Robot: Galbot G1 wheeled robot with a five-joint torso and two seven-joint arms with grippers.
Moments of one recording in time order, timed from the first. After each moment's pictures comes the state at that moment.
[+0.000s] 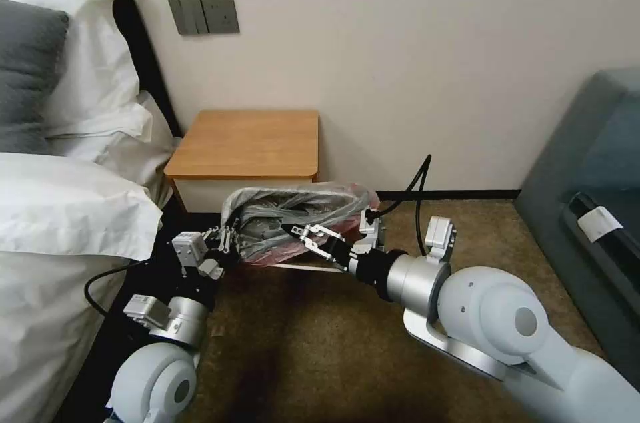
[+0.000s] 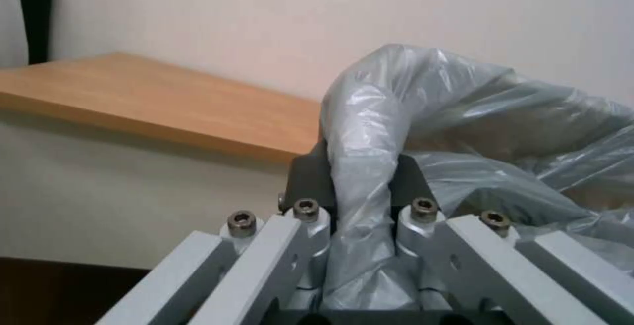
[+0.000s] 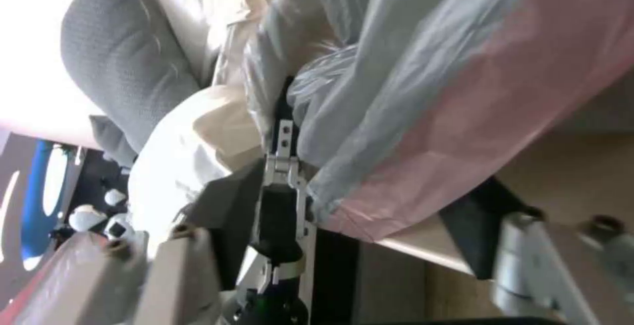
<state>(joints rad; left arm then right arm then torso) 1.54 -1.19 -0.49 -2.19 -0.61 -0.05 -0.03 -0.91 0.99 -0.04 2.38 1.91 -0.31 0.78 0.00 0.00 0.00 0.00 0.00</state>
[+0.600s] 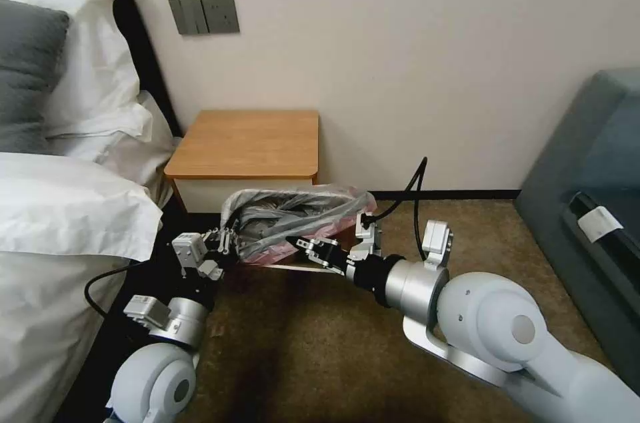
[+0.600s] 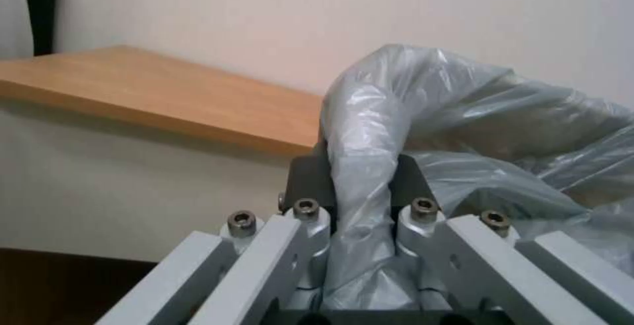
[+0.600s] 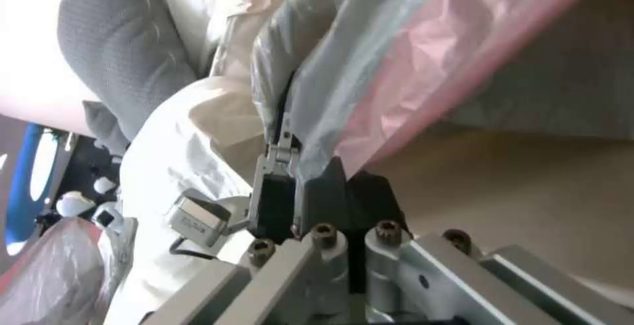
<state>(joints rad) 1.54 -1.19 -0.49 -2.17 -0.61 -0.05 -0.02 -0.93 0.96 -0.03 2.39 1.88 -0.34 0.75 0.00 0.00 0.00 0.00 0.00</state>
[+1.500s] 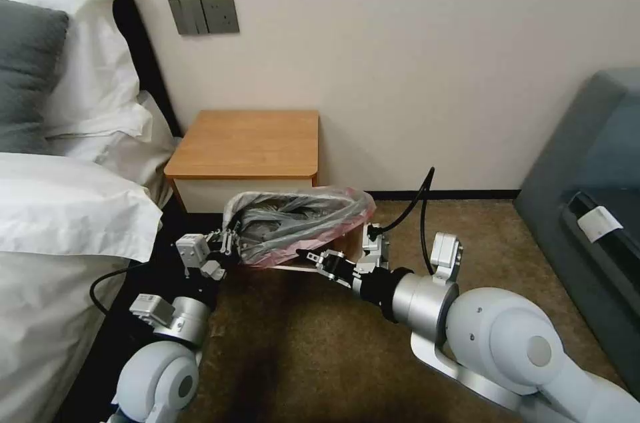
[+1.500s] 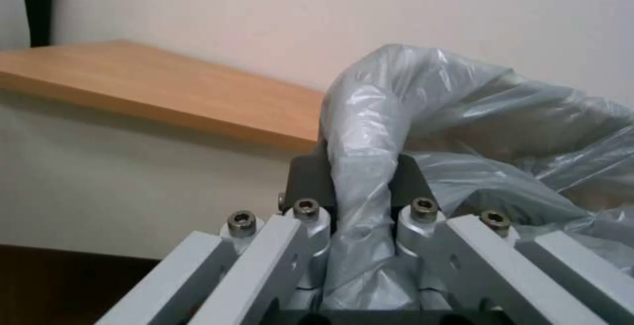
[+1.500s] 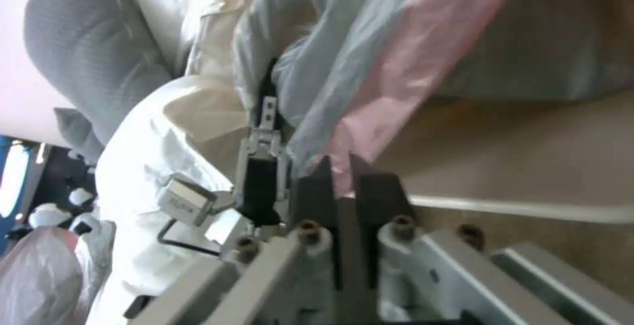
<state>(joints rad) 1.52 -1.20 -0.49 -2.15 -0.60 -0.05 -0.02 -1.00 0.95 0.02 2.45 1.88 -0.34 0.83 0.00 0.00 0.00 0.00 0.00</state>
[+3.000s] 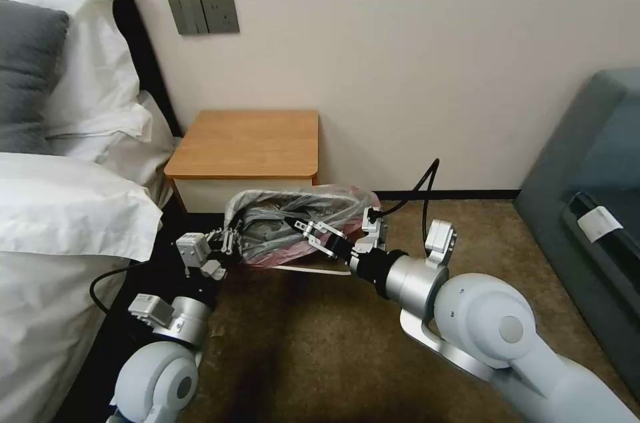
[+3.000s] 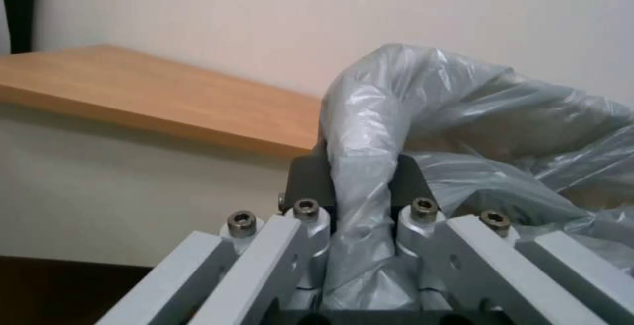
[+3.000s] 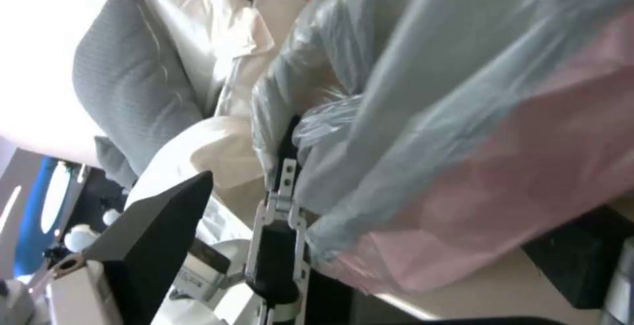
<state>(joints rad) 1.53 -1.20 -0.49 -2.17 -0.60 -0.05 0.01 -0.98 1.04 0.01 2.34 1.76 -0.33 0.70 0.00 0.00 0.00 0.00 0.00</state>
